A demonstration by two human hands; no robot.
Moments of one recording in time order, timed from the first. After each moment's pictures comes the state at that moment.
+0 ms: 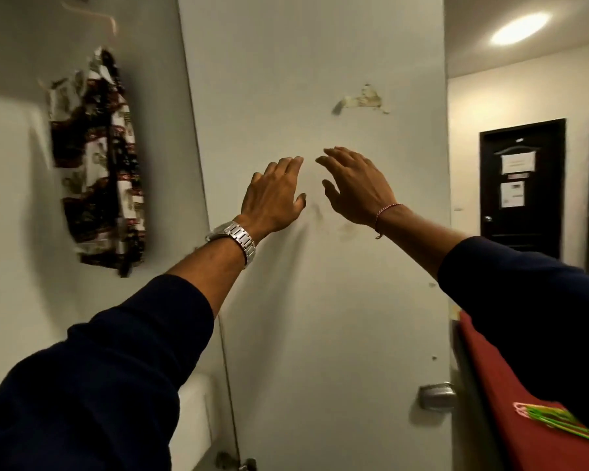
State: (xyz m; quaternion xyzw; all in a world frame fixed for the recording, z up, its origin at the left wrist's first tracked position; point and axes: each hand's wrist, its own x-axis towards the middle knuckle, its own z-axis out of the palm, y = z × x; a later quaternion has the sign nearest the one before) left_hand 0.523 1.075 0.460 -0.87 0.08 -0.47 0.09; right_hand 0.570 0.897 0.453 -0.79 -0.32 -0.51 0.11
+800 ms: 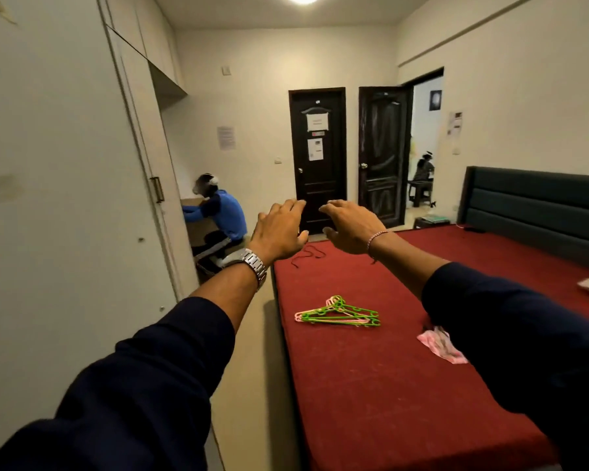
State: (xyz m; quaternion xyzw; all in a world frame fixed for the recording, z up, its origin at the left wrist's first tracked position) left_hand 0.592 0.580 0.281 -0.91 0.30 -0.27 -0.04; right_hand 0.541 0.406 0.285 -0.97 -0.07 -0.25 0.01
